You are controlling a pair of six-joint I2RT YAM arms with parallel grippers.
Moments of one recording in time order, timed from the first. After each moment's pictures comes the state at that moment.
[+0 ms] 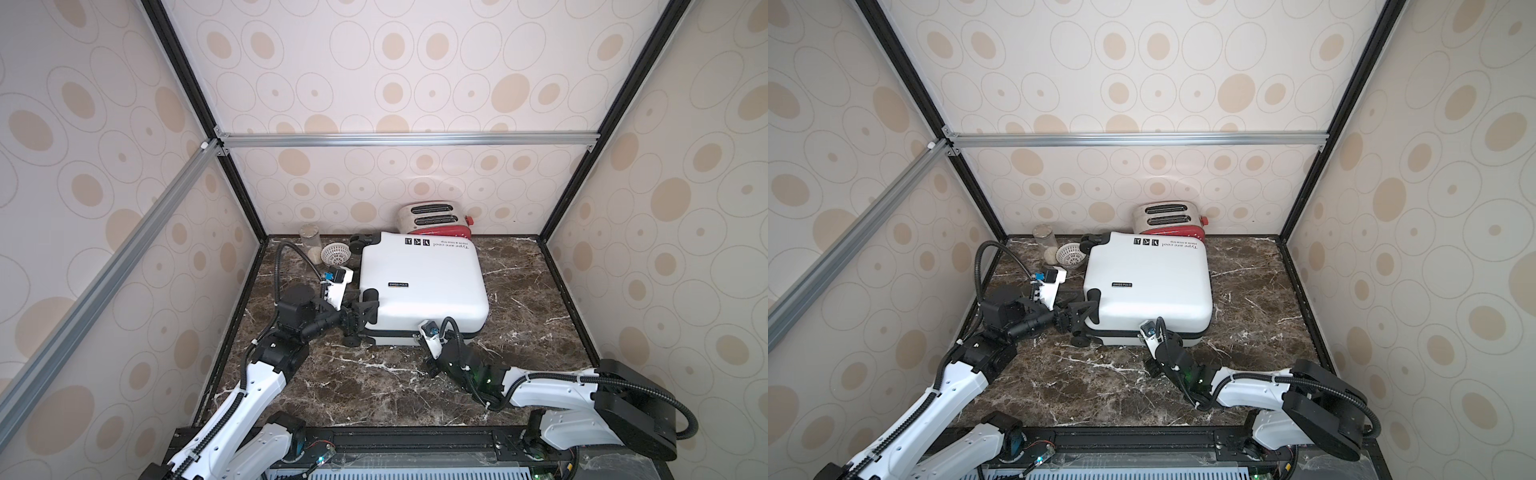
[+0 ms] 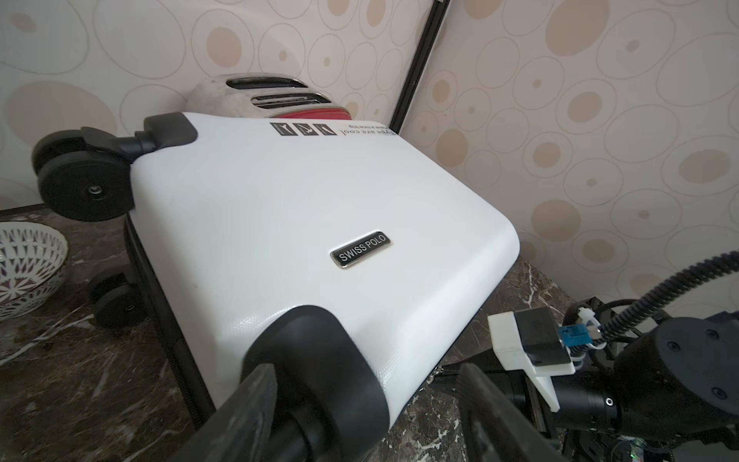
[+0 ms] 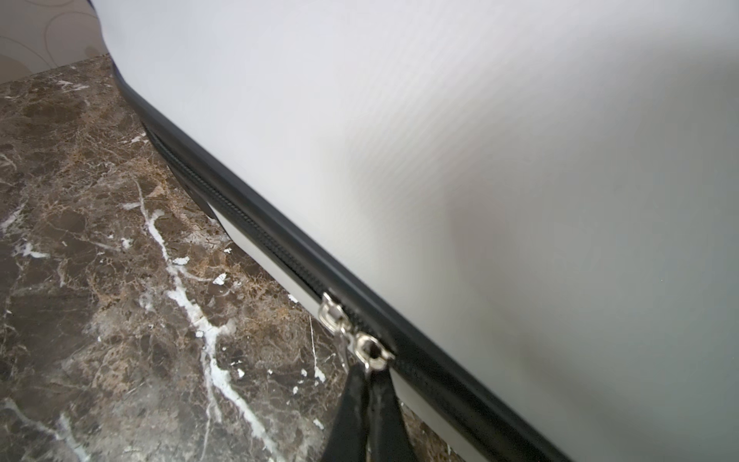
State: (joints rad) left arm -0.37 0.92 0.73 -0.11 0.50 -0.15; right arm 1.01 1.31 0.42 0.41 0.34 0.11
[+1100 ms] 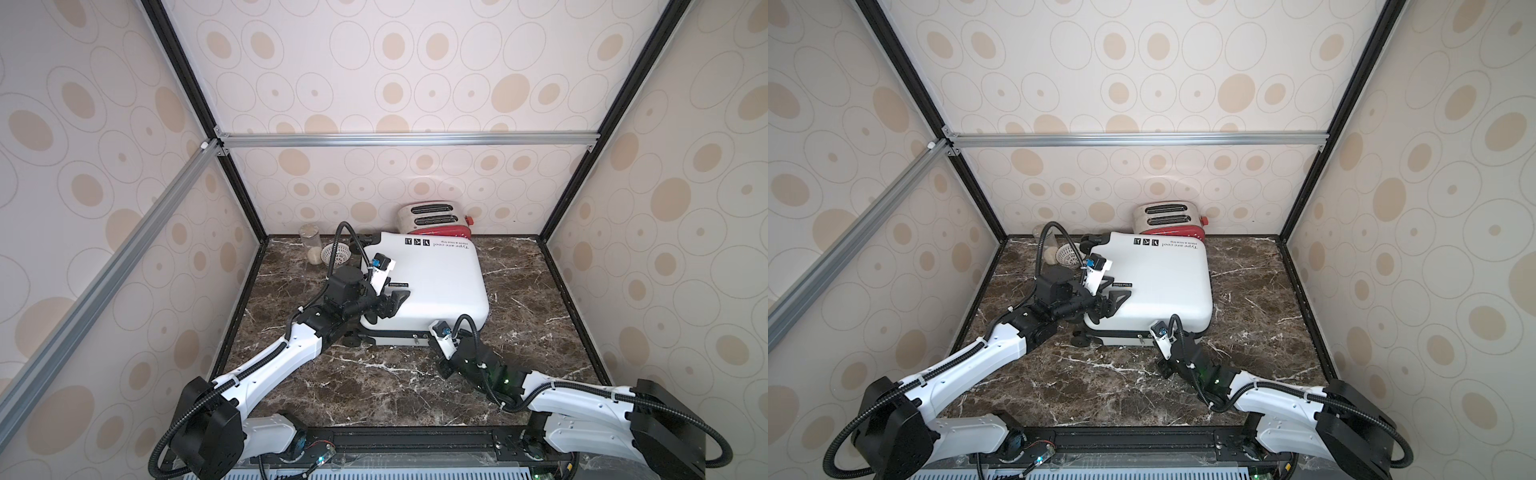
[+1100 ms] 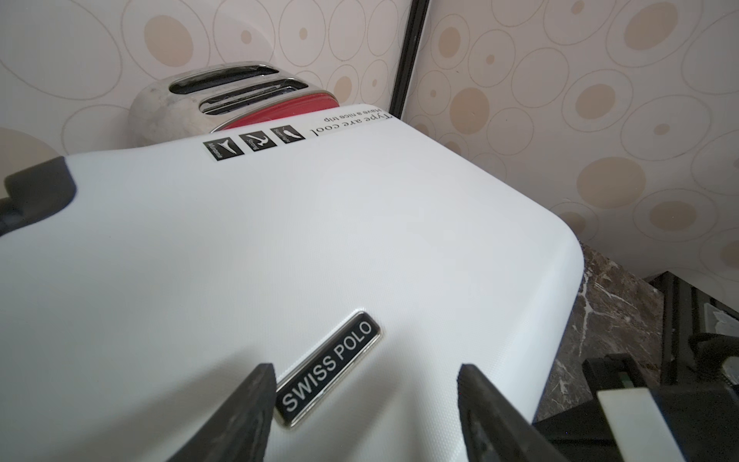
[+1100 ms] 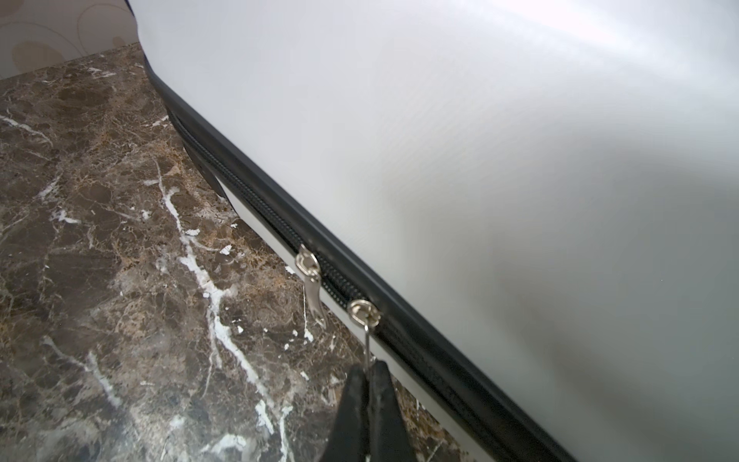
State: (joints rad) left arm -0.58 1.27 0.91 -0.02 0.25 -0.06; right arm 0.93 1.10 0.37 0.24 0.23 0.05
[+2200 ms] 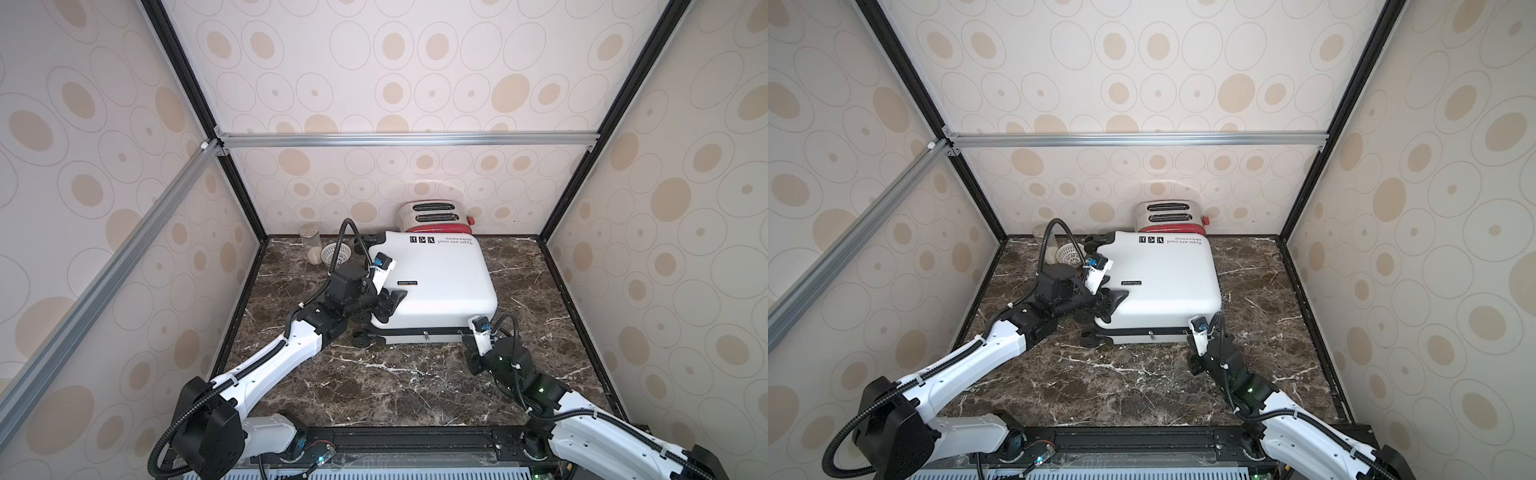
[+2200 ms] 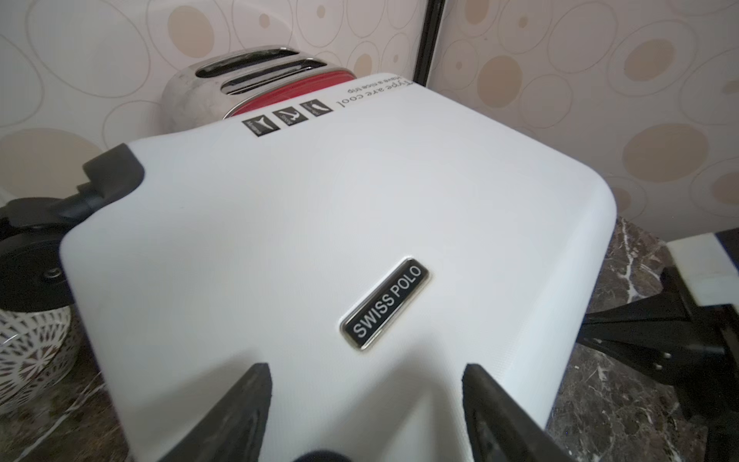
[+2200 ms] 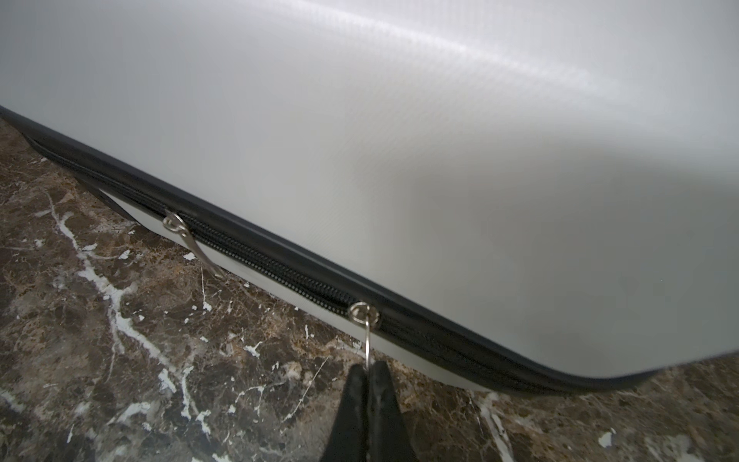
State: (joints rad) left arm -0.59 1.26 0.98 -0.16 0.15 0.03; right arm 0.67 0.73 0.26 0.00 0.17 0.09
